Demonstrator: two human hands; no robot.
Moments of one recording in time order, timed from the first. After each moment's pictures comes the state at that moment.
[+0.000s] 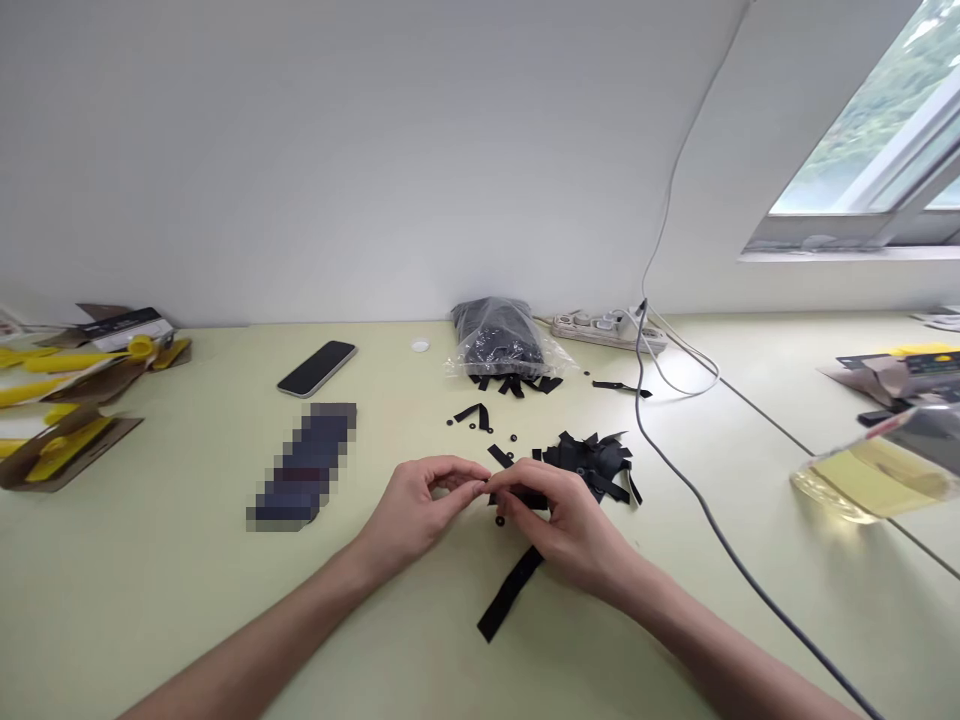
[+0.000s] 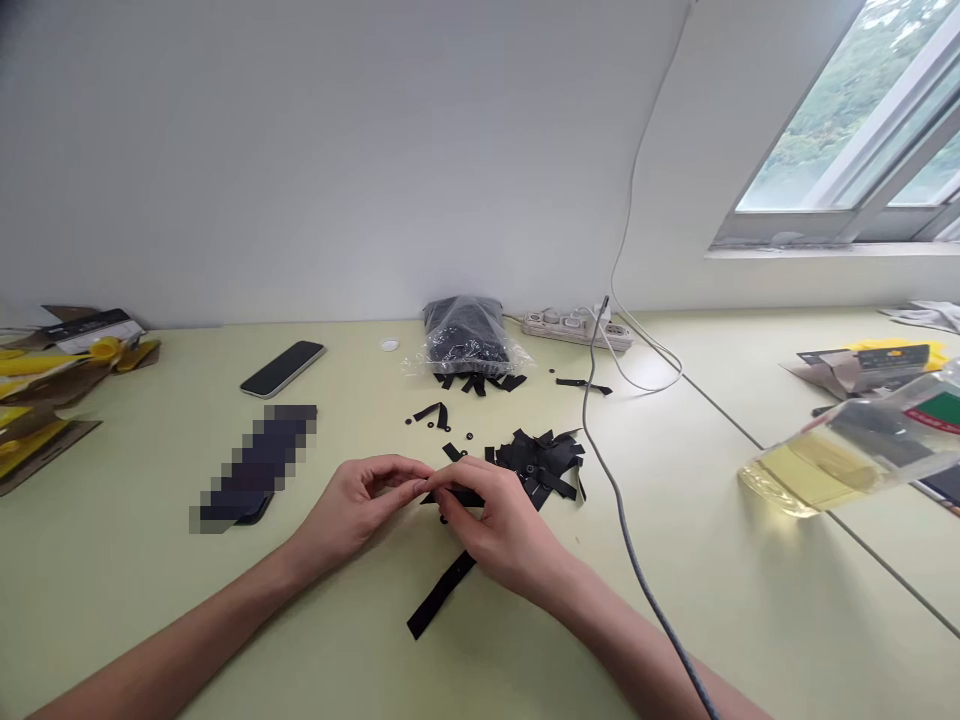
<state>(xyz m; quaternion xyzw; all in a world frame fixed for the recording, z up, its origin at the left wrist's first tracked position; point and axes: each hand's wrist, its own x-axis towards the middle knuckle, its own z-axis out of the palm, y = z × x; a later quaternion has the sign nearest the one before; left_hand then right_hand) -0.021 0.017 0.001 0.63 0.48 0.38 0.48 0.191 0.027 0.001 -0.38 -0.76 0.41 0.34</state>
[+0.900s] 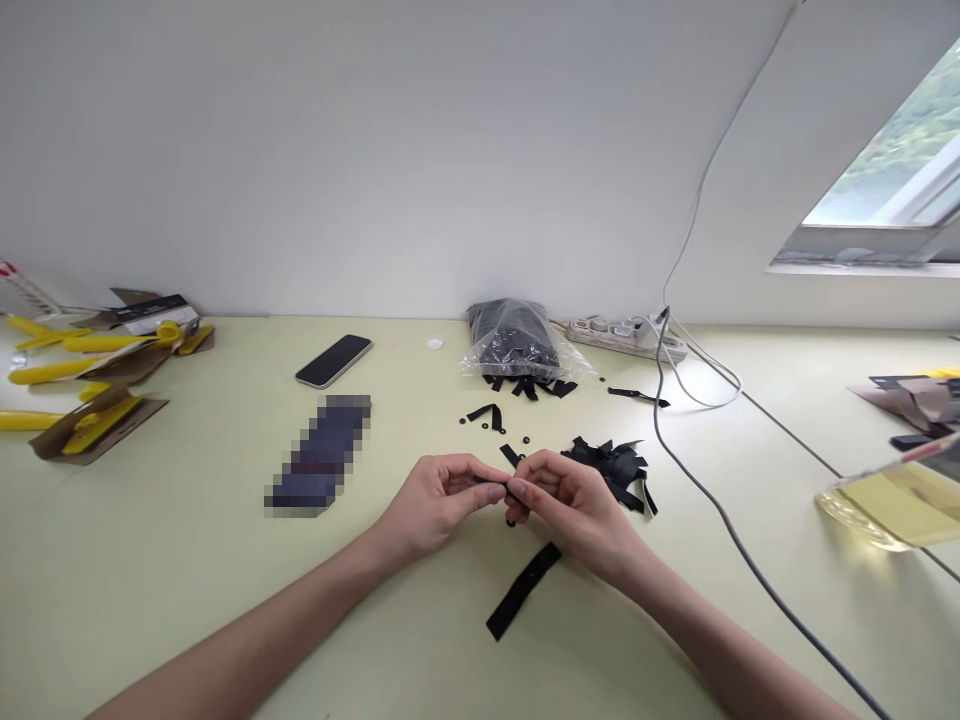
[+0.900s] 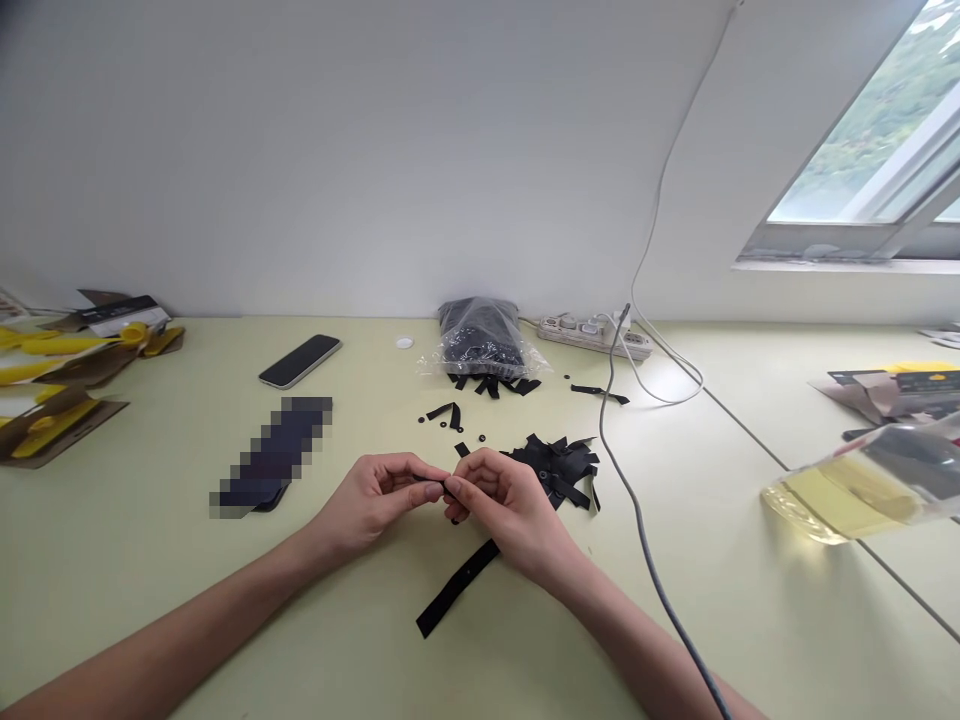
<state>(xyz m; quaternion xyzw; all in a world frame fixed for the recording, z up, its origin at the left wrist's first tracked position) -0.018 0.016 0.005 0.58 0.39 0.41 0.58 0.192 0.034 0.000 -0.34 -0.64 0.59 0.35</state>
